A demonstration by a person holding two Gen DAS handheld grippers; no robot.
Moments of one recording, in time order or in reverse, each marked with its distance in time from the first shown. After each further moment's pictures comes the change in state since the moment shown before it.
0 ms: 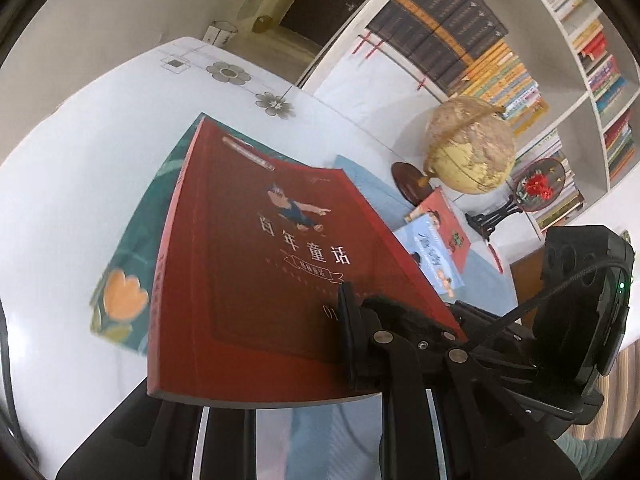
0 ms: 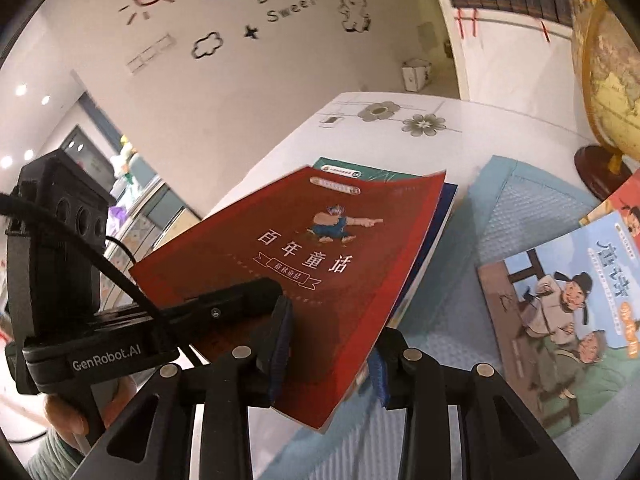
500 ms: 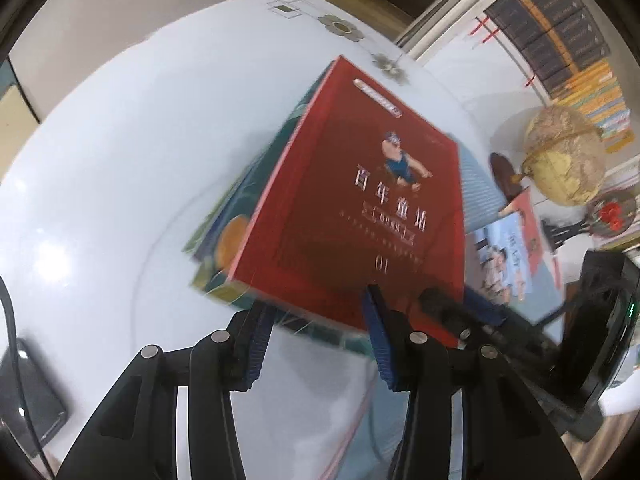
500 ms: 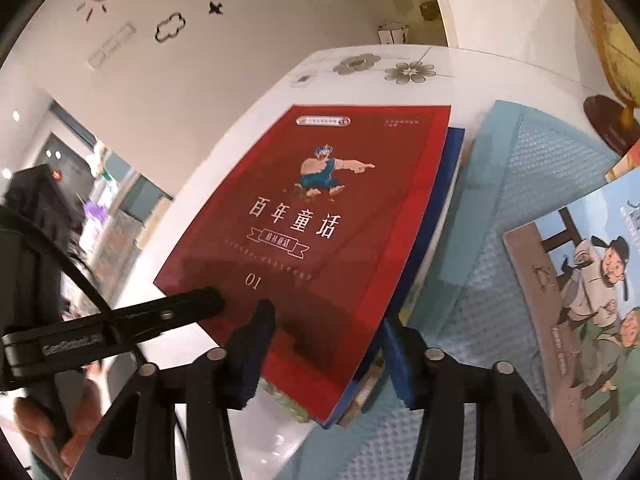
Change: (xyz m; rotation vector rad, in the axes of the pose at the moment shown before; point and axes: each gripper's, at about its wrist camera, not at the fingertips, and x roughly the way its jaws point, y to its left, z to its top) left arm -0.005 0.048 -0.015 -0.174 0.142 0.278; right arm 0.047 -0.007 -0.008 0.050 0.138 -0.046
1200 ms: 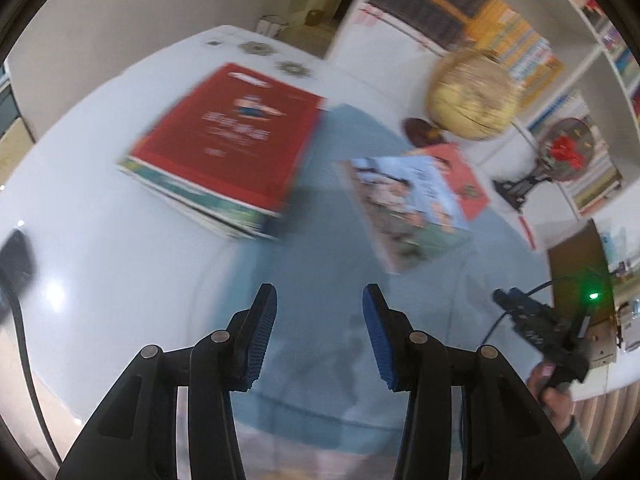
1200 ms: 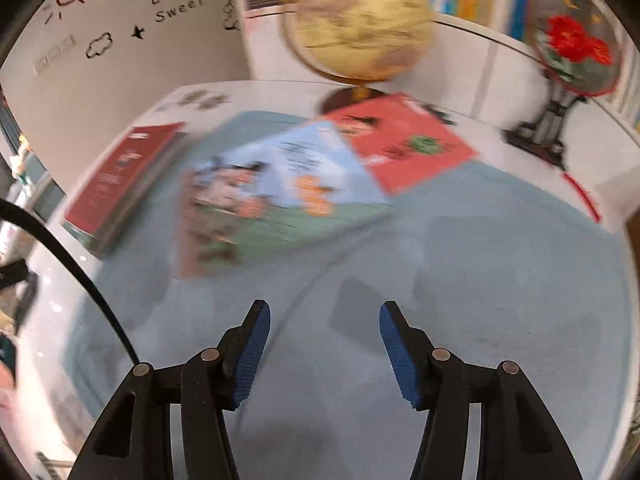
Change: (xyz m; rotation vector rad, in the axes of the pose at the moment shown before) left arm -0.056 -0.146 -0.138 0.101 -0.146 -0.038; right arm -0.209 -0.213 -0.150 0.017 -0.141 -0.424
